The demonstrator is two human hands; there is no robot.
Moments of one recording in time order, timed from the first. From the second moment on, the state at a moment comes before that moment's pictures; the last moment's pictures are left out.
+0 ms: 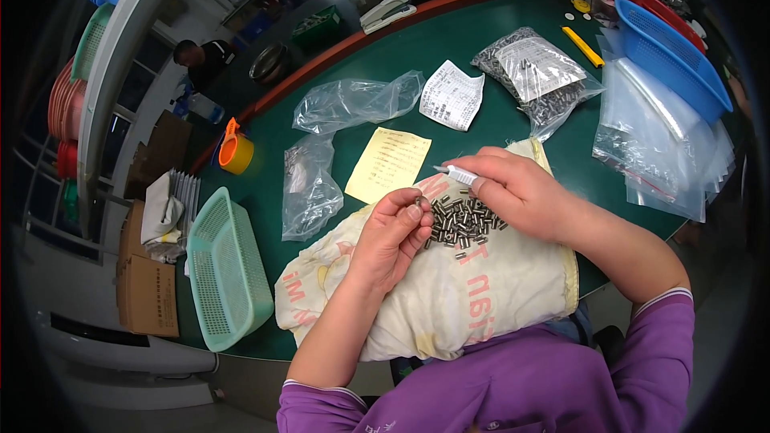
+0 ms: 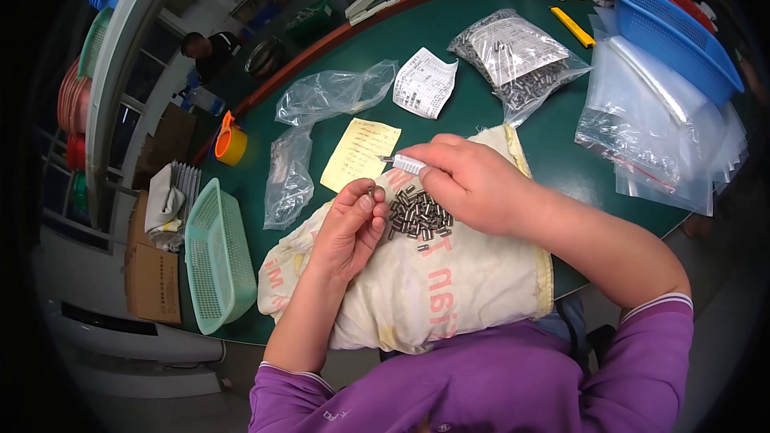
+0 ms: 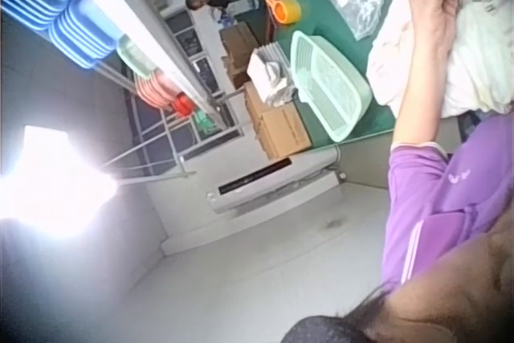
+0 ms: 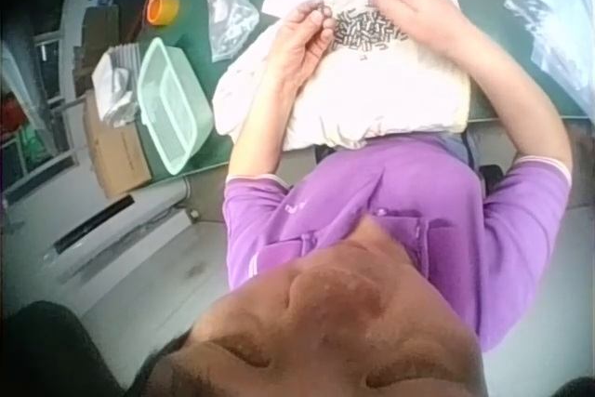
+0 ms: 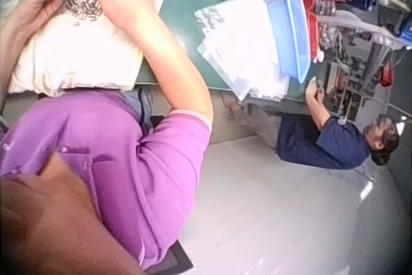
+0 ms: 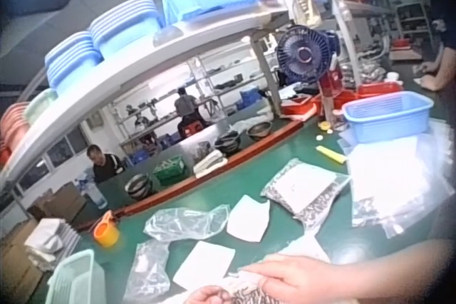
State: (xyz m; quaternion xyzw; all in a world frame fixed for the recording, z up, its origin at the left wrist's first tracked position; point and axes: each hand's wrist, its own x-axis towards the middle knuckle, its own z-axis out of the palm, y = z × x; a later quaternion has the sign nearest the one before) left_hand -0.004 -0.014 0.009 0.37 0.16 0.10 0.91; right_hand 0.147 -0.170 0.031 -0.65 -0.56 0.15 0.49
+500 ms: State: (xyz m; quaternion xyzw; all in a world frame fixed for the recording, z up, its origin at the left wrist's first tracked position) left_hand -0.002 -0.018 0.014 0.46 0.17 0.15 0.86; right_hand 0.137 -0.173 0.042 -0.64 -0.50 0.31 0.49
